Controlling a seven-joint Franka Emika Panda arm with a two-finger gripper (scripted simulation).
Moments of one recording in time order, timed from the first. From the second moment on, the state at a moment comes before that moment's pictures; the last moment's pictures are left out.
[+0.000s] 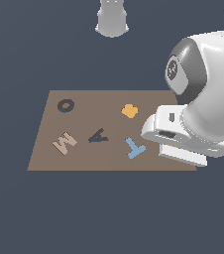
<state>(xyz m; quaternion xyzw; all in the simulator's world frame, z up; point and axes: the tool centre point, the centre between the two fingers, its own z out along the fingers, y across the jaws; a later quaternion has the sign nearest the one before) 0.081 0.179 0.033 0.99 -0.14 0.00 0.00</state>
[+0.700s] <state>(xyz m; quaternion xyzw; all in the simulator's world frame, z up) 0.056 0.171 0.034 1.00 -0.04 0.00 0.00</state>
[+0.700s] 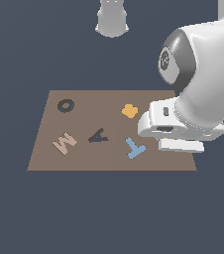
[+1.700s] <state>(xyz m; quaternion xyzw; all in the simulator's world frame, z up) -0.005 0.113 0.036 0.96 0.29 0.00 0.00</state>
